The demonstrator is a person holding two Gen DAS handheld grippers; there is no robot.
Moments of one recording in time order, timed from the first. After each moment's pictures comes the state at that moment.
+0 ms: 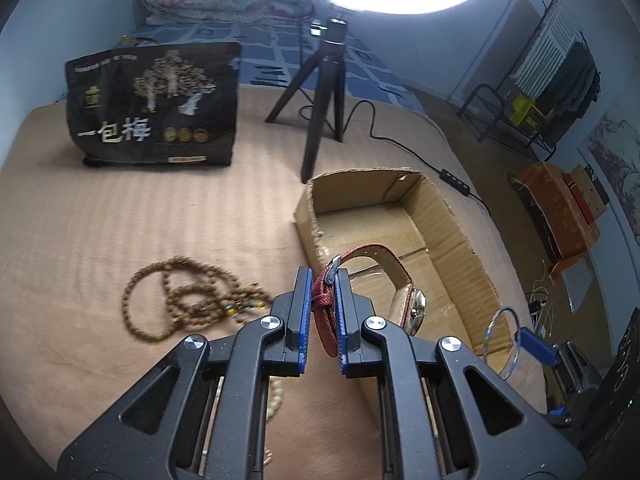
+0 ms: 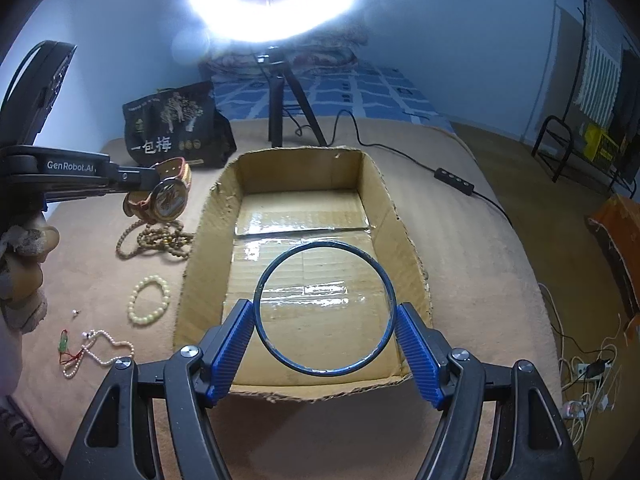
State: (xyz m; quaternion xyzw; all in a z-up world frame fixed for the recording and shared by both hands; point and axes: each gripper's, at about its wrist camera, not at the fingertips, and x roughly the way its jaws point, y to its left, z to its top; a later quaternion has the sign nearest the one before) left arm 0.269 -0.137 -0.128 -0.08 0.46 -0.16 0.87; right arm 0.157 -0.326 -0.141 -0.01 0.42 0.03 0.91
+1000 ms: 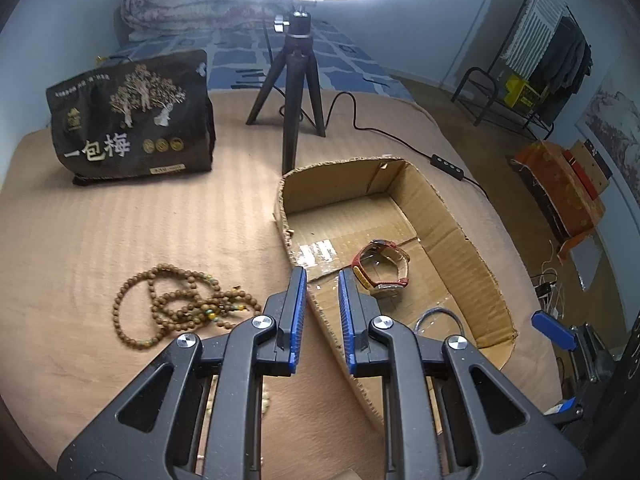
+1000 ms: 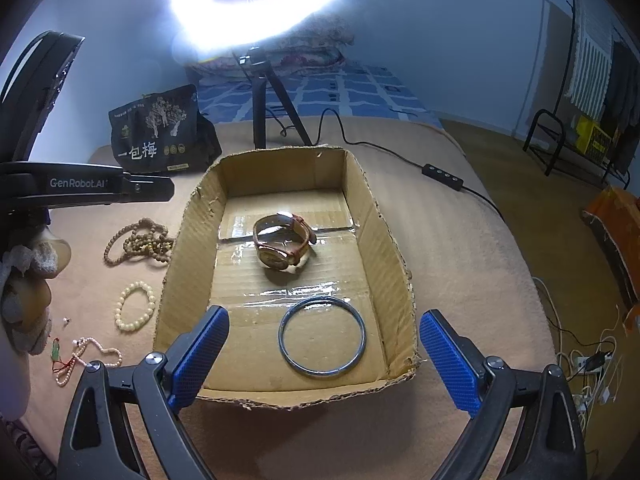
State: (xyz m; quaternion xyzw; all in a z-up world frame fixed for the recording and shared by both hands) left arm 0.261 -0.159 -0.126 -0.04 0.46 -0.16 0.87; right arm 0.158 -0.336 -0.143 -0.01 0.42 0.01 0.91
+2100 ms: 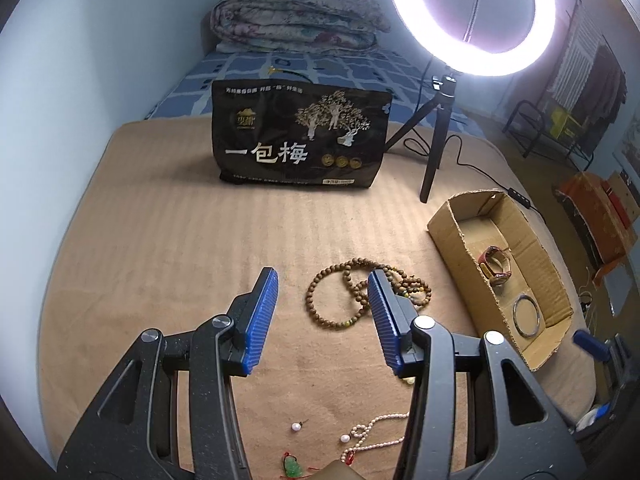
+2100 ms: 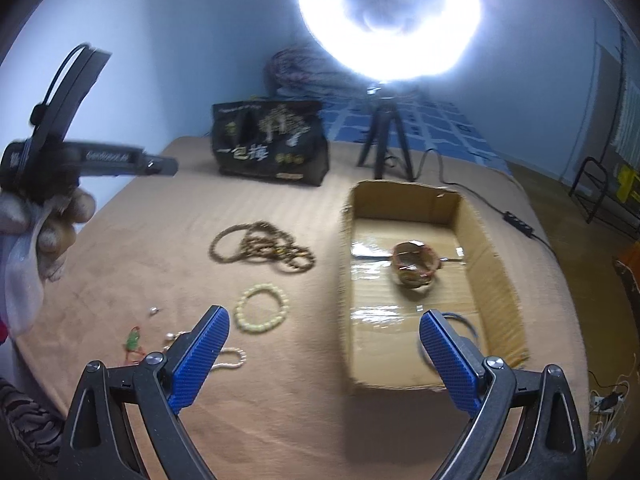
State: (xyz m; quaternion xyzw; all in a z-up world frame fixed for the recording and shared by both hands) left arm 0.234 0.017 -0.100 -0.04 0.43 -0.08 0.90; right arm 0.123 -0.222 -0.114 -0.04 0.38 0.11 0.92
